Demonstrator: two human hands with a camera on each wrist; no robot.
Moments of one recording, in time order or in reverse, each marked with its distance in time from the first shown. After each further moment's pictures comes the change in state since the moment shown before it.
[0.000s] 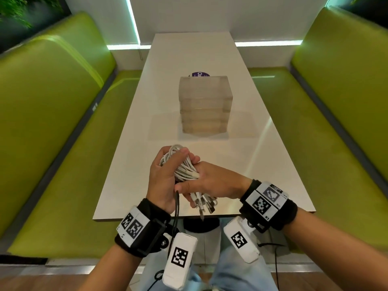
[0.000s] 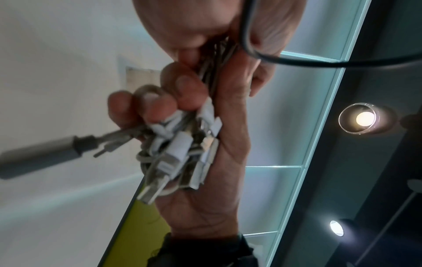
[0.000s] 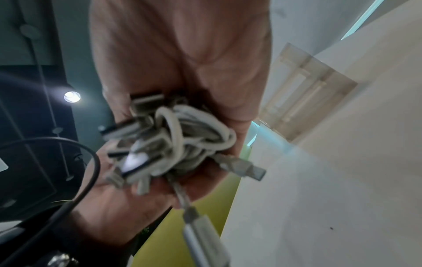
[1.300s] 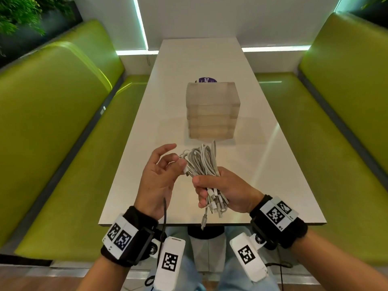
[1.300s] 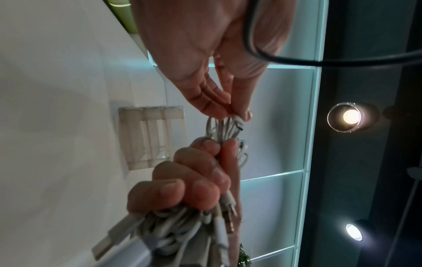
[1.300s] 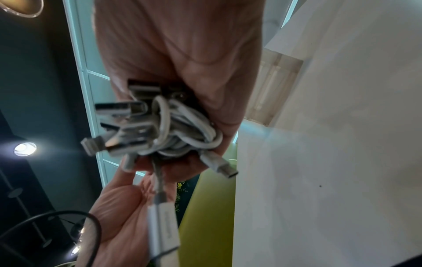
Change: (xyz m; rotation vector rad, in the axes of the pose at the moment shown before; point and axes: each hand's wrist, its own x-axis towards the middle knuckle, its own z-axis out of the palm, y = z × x) left_hand 0.016 0.013 -0.041 0.165 -0.121 0.073; right_hand 0.001 0.022 -0.004 0.567 0.140 -0.015
